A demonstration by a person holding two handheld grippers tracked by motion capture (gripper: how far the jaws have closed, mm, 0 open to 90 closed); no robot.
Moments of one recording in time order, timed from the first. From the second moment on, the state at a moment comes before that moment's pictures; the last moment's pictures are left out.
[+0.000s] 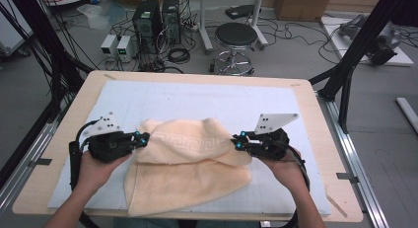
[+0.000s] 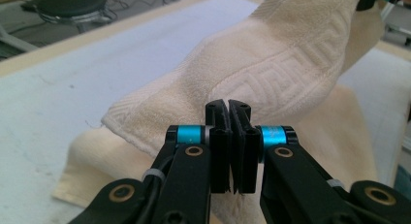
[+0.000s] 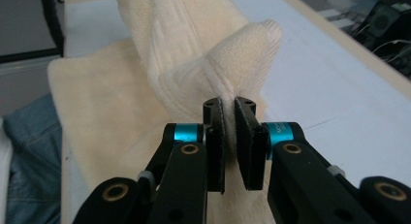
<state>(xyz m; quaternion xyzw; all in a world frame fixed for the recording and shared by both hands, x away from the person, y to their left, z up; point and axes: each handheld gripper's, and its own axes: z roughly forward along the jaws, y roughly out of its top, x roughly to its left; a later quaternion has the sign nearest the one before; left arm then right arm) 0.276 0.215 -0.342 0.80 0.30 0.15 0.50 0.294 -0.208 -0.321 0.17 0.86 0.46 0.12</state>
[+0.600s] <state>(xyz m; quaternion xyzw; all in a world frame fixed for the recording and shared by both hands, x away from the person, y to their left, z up) 0.437 0.189 -0.273 0.74 0.40 0.23 0.48 0.445 -0.203 -0.261 0.30 0.83 0.44 0.18</state>
